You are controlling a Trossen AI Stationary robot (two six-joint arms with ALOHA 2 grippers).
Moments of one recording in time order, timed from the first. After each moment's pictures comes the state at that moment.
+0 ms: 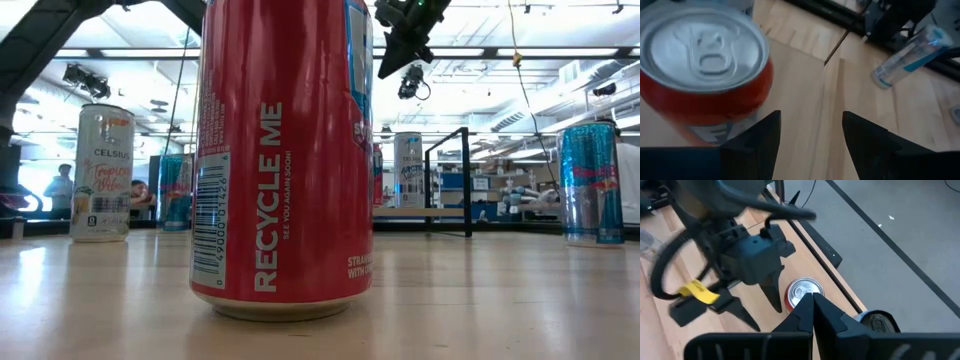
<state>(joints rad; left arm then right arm) 0.48 2.00 1.45 -0.08 0.38 -0.09 -0.51 1.55 1.72 -0.95 0.08 0.02</state>
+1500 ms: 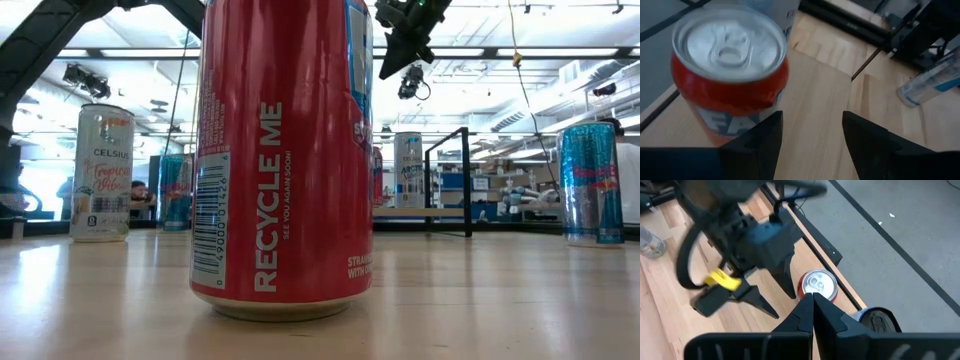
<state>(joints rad) 0.50 2.00 1.45 -0.02 0.28 -0.13 -0.51 1.55 1.72 -0.97 0.08 0.02</state>
